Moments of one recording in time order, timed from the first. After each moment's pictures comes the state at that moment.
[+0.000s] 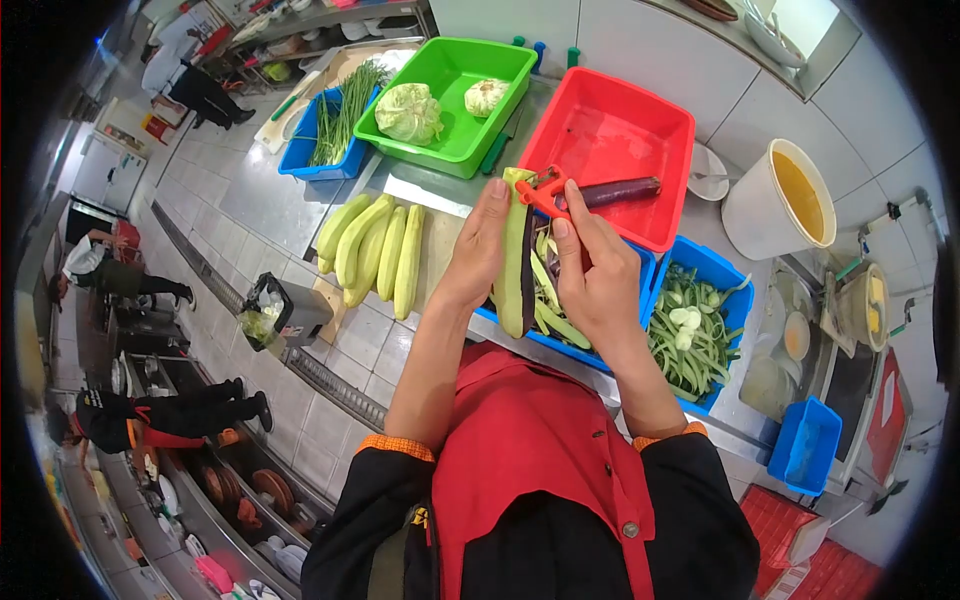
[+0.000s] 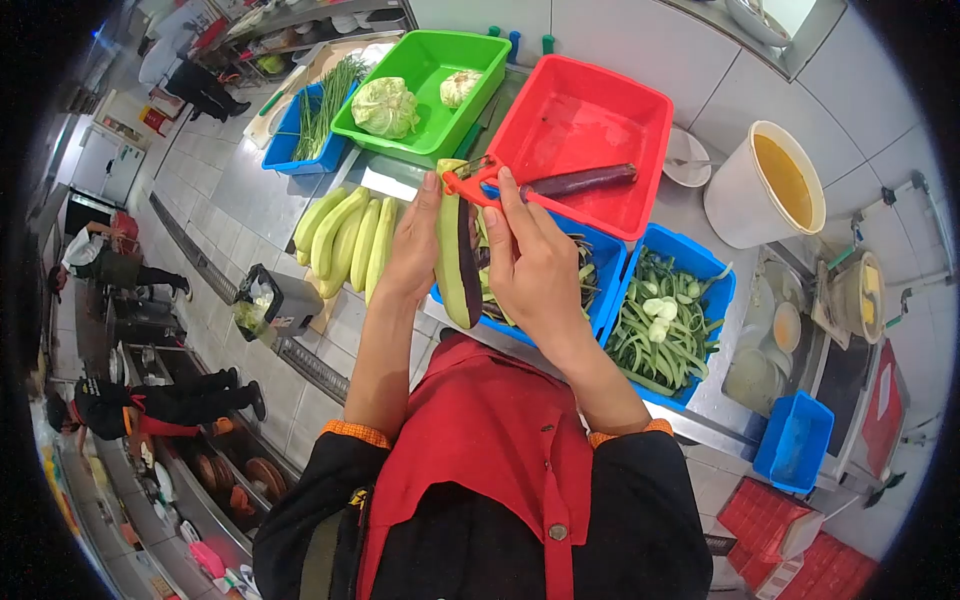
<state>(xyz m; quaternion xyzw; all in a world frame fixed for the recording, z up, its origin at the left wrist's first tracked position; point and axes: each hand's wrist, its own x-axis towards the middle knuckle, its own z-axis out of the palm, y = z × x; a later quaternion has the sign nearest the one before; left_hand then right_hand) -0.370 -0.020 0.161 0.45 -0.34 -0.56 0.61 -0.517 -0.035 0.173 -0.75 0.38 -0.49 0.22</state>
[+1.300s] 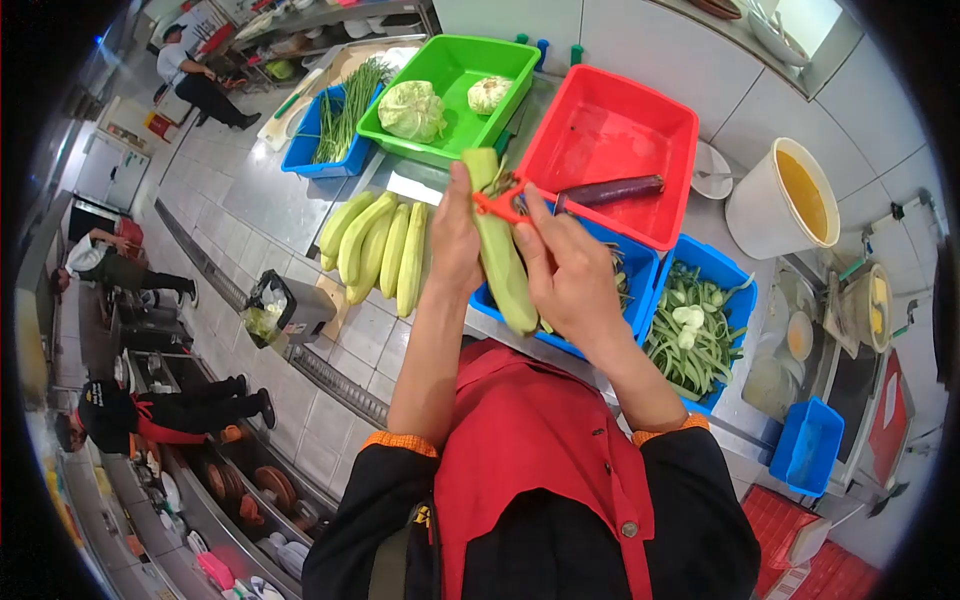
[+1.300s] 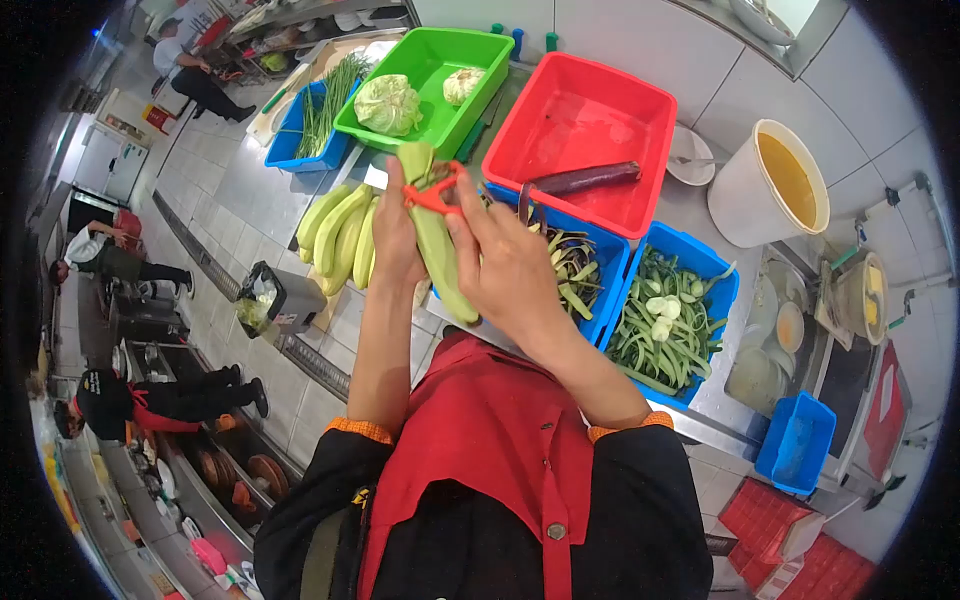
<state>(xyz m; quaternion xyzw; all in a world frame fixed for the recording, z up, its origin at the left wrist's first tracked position) -0.358 -0.030 0.160 0.38 -0.25 -0.52 0.72 -0.499 -0.028 0.171 -0.80 0.36 -0.43 0.20</state>
